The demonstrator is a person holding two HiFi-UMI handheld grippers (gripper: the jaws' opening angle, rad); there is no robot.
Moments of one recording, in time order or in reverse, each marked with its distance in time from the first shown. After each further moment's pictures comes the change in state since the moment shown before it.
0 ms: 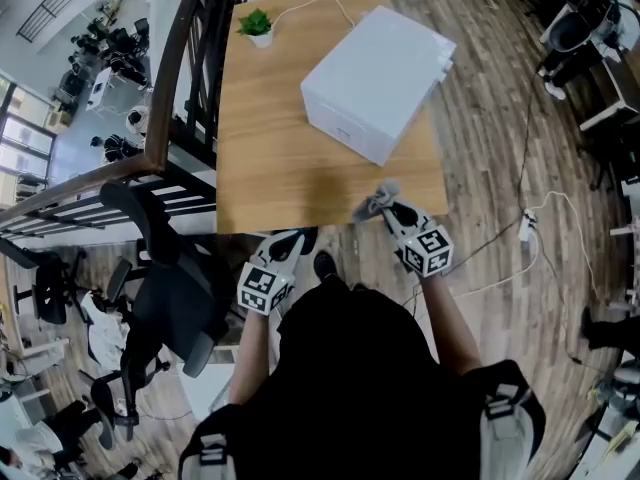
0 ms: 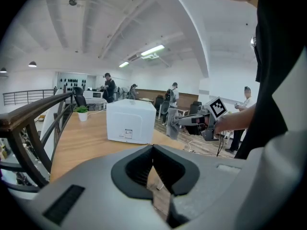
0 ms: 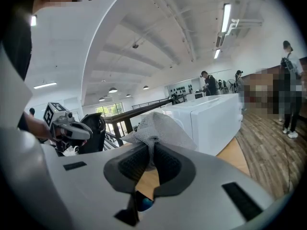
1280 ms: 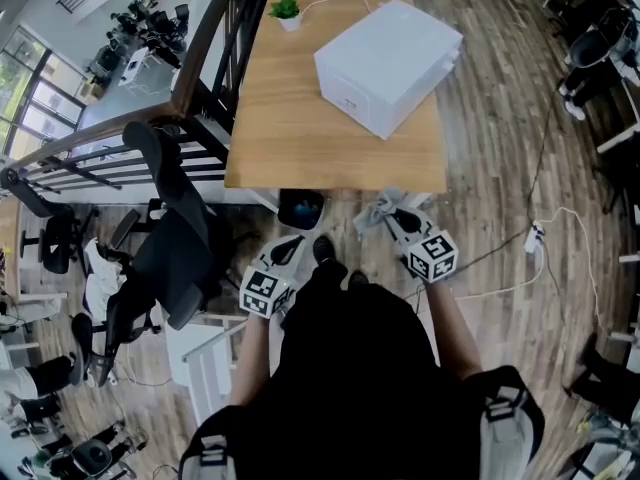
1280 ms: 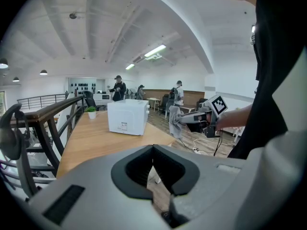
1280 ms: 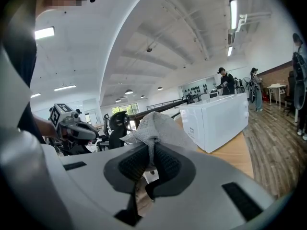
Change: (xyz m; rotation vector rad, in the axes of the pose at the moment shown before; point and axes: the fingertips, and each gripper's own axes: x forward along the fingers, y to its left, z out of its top) left arm -0.074 -0.131 -0.050 0.015 0.002 0.140; right arm -0.117 0.060 -0.049 -0.041 -0.014 0.179
